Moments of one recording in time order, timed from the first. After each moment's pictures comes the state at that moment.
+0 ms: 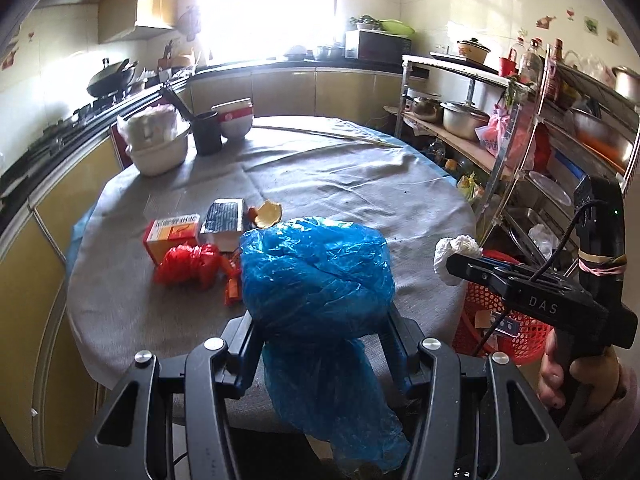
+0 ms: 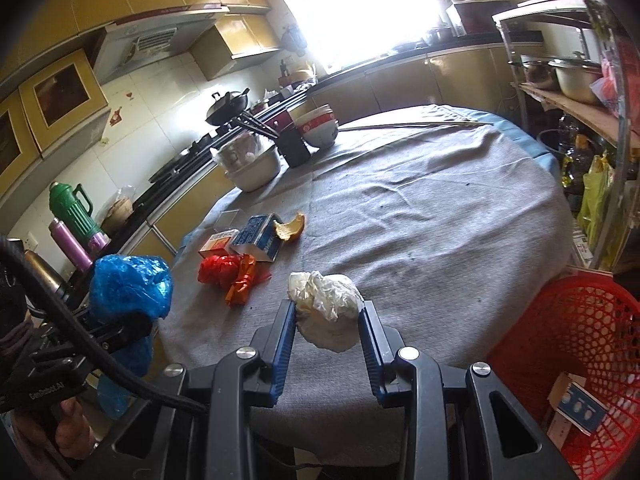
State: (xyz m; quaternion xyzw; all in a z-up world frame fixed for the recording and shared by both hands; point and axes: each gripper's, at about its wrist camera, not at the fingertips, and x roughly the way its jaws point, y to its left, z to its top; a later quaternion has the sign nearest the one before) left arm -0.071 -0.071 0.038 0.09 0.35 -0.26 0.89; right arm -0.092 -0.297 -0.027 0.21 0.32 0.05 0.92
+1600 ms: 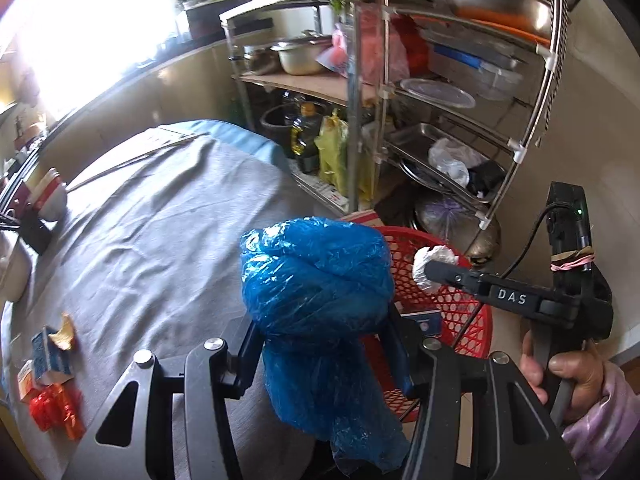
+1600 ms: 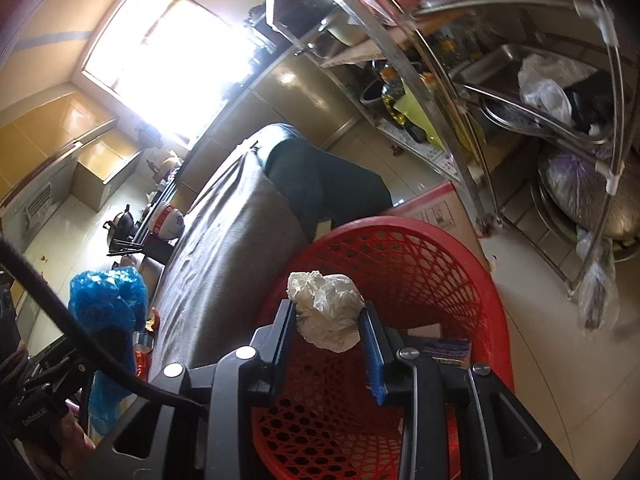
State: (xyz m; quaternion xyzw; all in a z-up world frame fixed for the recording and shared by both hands) left arm -0.095 -0.337 -0.005 0.25 0.37 -0.44 0.78; right arm -0.208 -0.525 -0.129 0.43 0.28 -0.13 0.85
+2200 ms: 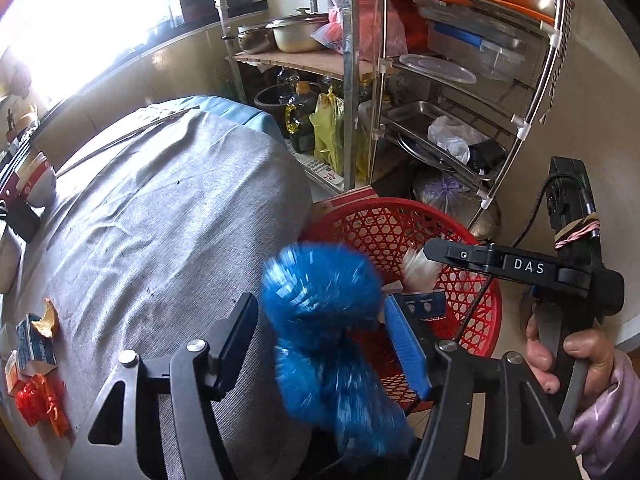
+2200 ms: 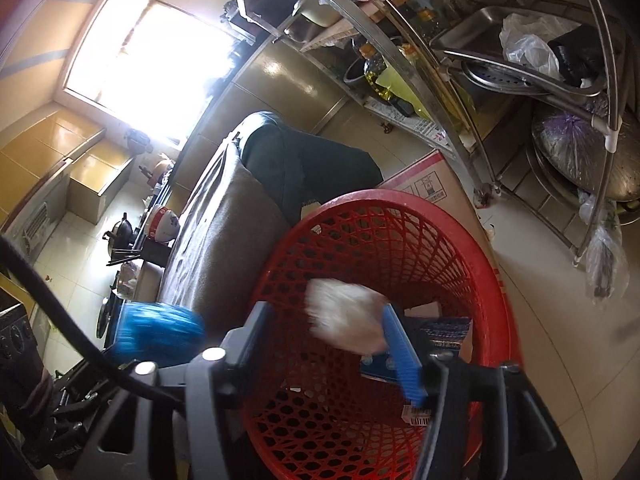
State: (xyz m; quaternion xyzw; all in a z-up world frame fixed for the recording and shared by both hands) left arm -0.093 -0.331 -0.029 0.26 0.39 -0.44 0.77; right arm -0.205 -0.532 -0.151 0.47 0.30 -0.13 0.82
